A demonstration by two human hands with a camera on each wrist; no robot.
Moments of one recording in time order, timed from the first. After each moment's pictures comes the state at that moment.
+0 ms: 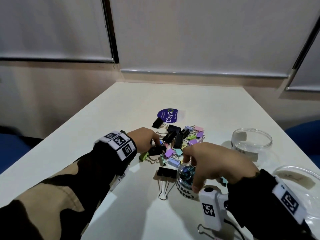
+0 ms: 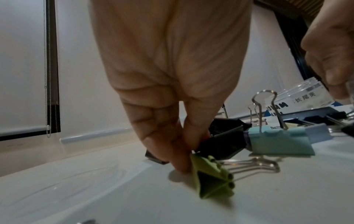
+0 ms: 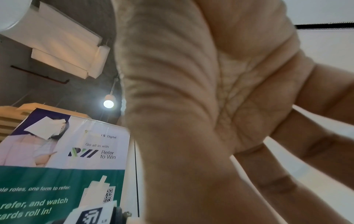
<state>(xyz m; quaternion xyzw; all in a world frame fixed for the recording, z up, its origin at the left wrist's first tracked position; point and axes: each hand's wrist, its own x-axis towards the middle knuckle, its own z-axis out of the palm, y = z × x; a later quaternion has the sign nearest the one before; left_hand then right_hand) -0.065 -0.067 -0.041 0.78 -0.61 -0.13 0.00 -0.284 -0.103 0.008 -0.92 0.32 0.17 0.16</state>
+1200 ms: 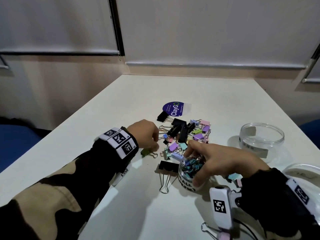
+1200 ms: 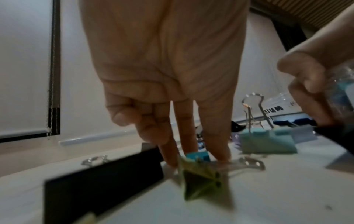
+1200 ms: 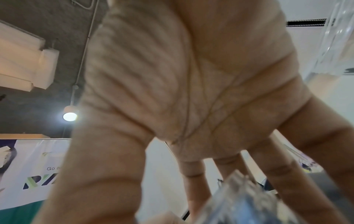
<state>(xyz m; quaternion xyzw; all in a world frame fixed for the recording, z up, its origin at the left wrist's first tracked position) -0.066 -0.061 -0.045 0.81 -0.58 -0.07 0.03 -0.294 -0.128 -0.019 -0.88 0.28 0.12 0.38</state>
